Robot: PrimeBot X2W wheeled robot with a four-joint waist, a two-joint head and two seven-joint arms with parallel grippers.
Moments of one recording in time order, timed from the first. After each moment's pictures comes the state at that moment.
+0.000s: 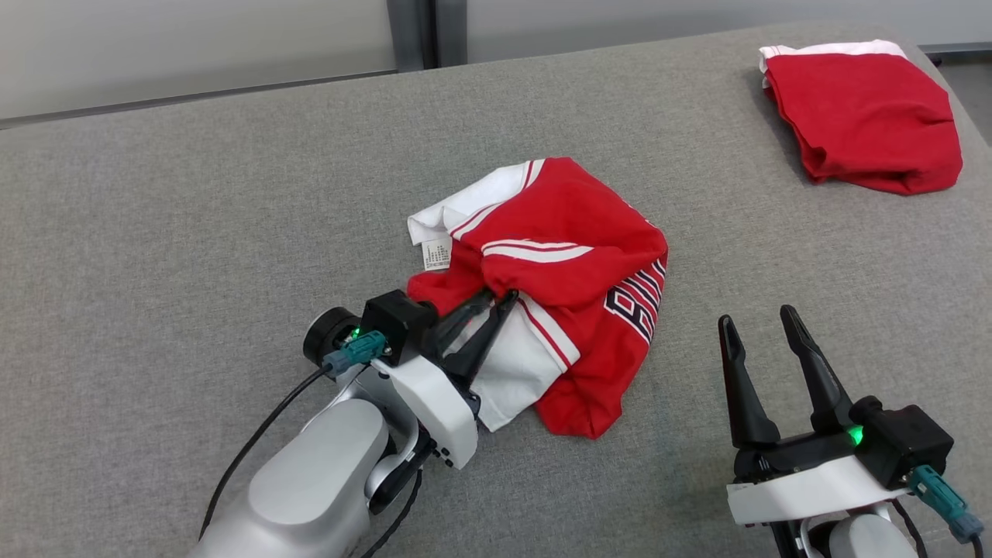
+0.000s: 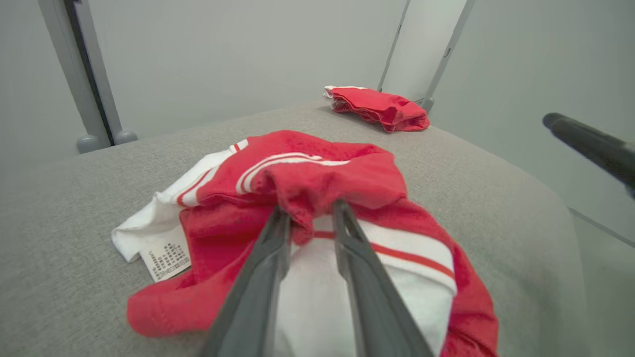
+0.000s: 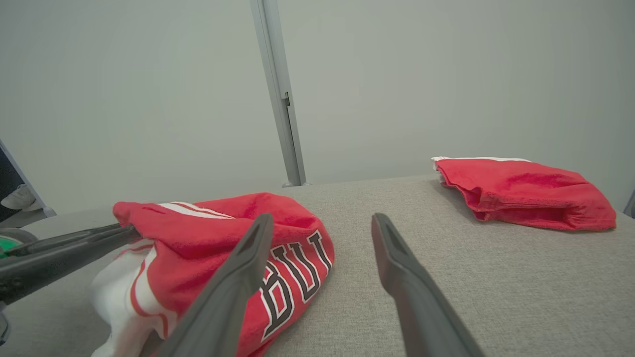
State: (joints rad) left arm -0.62 0.14 -0.84 0.60 -0.63 -0.13 -0.26; right arm -0.10 -0.08 0.18 0.14 0.23 0.13 -0.26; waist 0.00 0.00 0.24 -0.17
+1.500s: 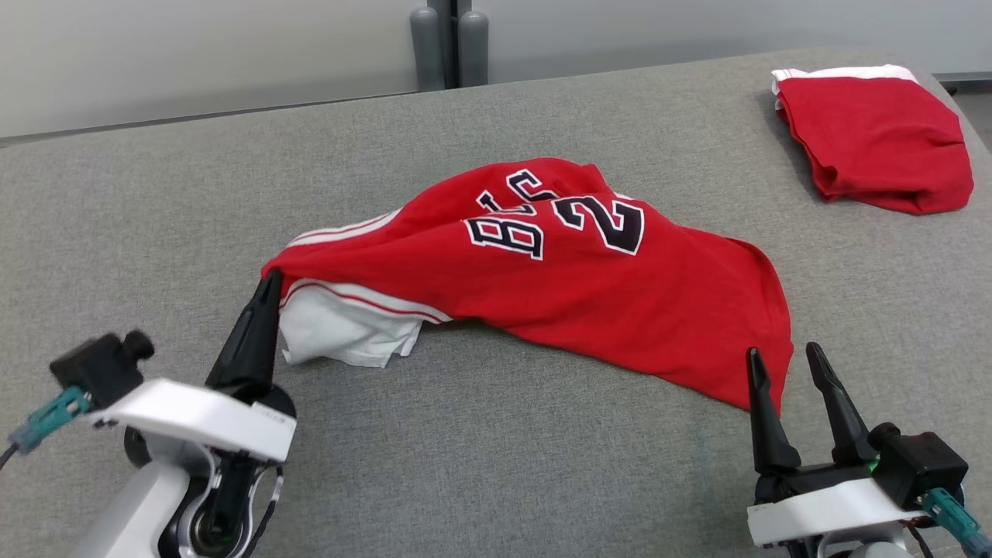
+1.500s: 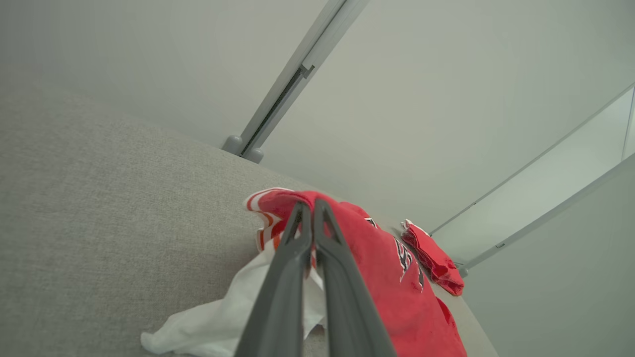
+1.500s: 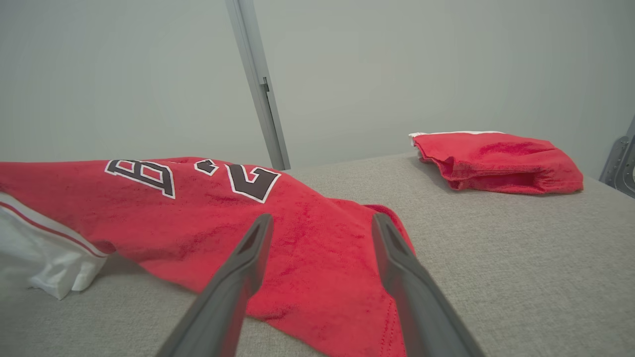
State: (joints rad) left arm -0.33 0.45 -0.54 0.10 -1.23 0.07 -0.25; right arm -0.05 -0.05 0.10 0.19 0.22 0.13 -0.26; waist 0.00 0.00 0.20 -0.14
